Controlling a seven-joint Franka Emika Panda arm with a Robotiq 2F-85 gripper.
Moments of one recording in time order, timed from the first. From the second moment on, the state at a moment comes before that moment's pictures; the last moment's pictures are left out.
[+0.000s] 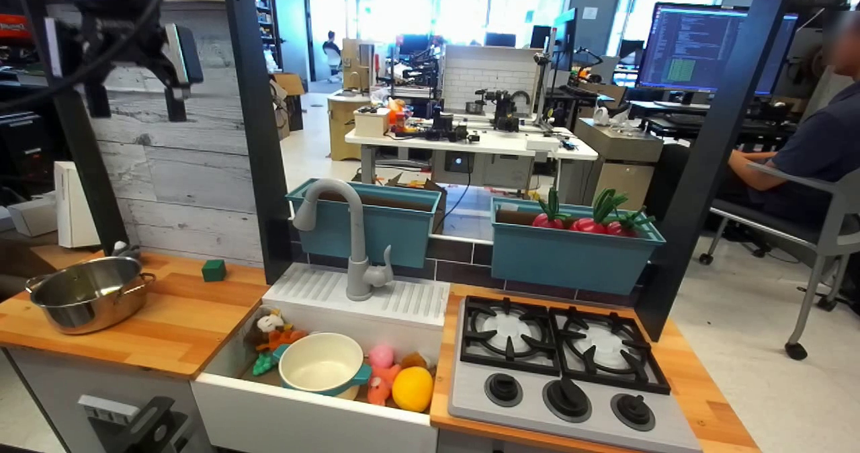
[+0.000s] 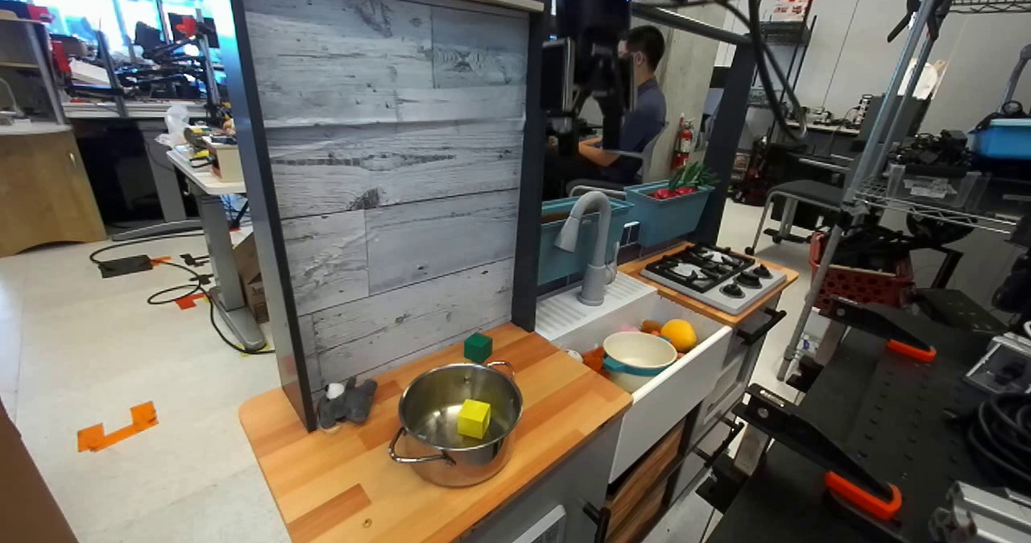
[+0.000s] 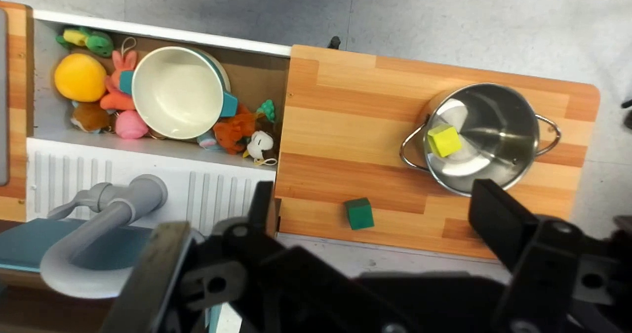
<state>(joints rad) 0.08 0.42 0.08 -1.85 -0.07 2.13 0.02</state>
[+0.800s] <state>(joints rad) 0.11 0.64 0.05 -1.92 -0.14 2.55 0.04</state>
